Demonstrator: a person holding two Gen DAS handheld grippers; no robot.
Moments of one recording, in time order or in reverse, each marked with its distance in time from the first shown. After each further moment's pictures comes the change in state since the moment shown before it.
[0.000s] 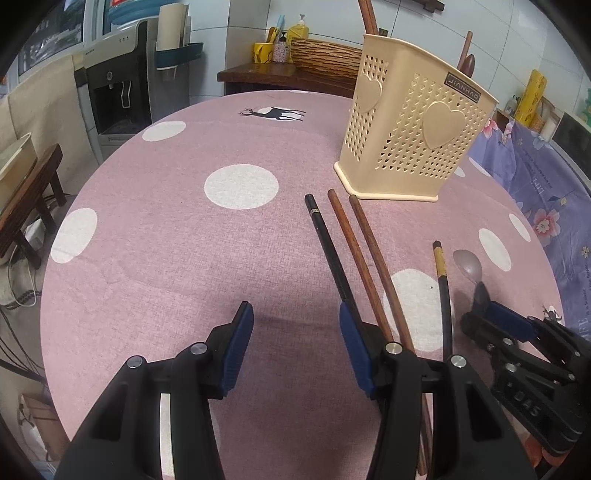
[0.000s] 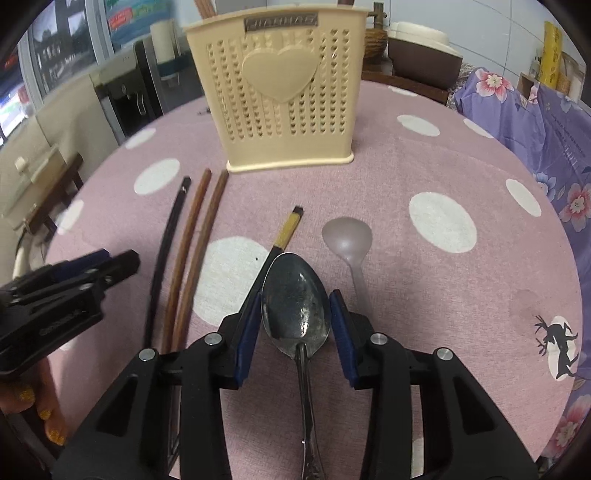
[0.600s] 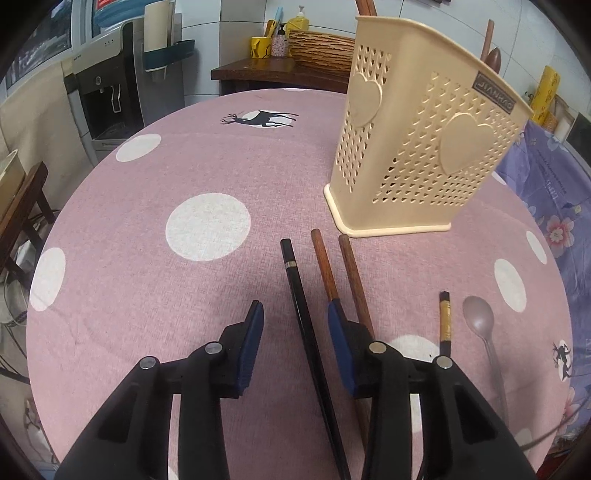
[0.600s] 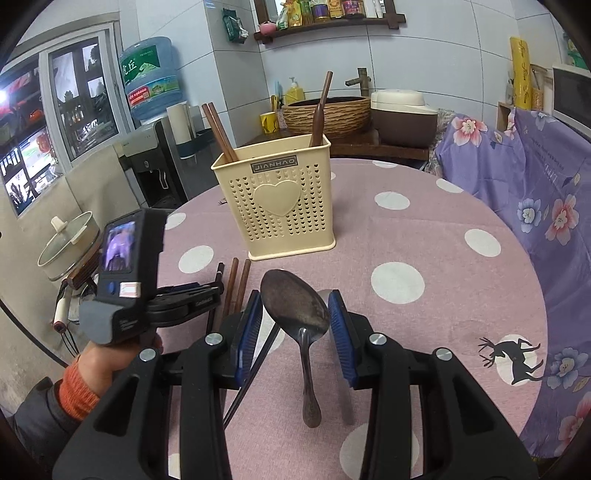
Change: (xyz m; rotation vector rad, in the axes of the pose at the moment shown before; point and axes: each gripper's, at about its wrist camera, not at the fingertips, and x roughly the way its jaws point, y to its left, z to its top) left arm 0.037 -0.024 0.042 0.002 0.034 0.047; right arm -0.107 -0.018 0.010 0.056 -0.246 0.071
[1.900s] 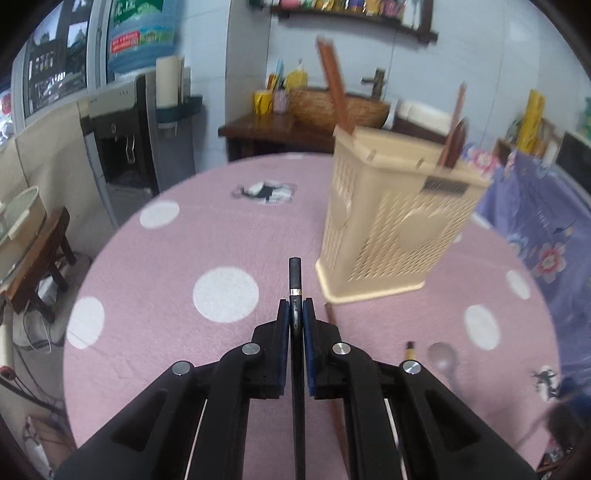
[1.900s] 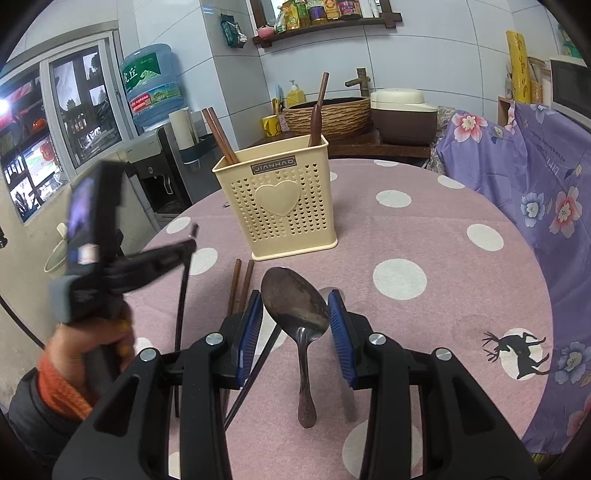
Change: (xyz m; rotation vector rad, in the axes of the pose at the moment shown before) left arm -0.079 -0.008 0.013 0.016 -0.241 0.007; right arm -0.005 -0.007 -0.005 0.031 -0.011 0.029
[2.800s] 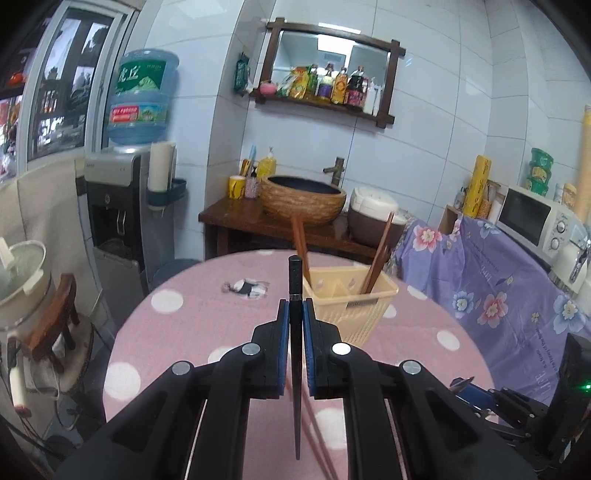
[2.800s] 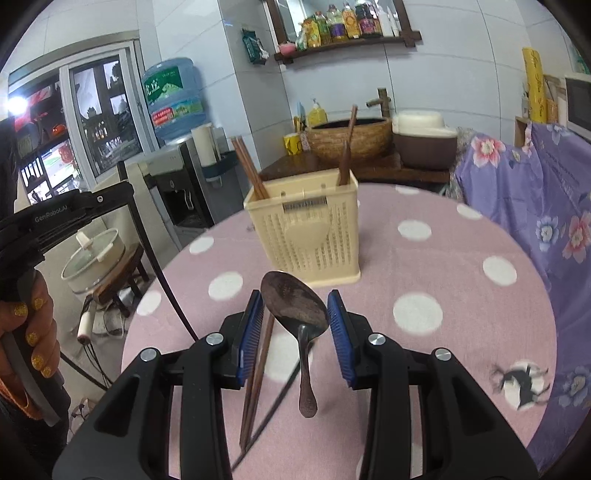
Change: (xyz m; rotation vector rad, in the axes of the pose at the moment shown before) left arm -0.119 0.014 0.046 0.005 -0.278 -0.155; right arm -0.012 0.017 0.039 -0.045 -0.076 0.068
